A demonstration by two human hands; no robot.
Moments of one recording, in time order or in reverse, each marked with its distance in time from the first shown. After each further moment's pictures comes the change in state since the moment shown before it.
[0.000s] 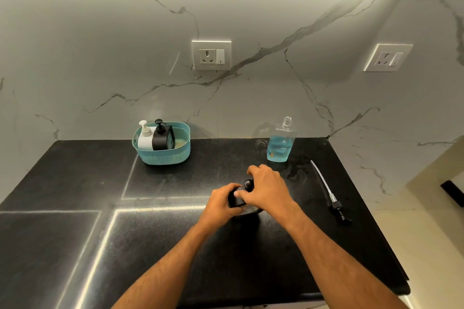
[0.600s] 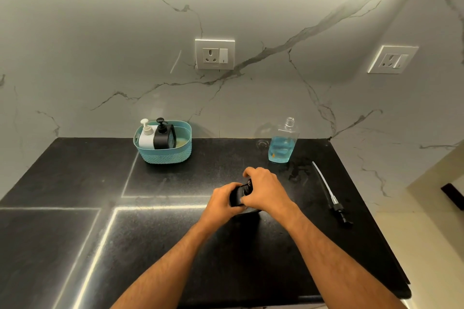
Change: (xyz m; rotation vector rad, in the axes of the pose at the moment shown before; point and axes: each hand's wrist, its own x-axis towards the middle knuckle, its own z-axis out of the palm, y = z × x) left_hand 0.004 0.001 -0.001 -0.010 0.006 0.007; right_hand 0.005 -0.010 0.000 0.059 -0.098 0.008
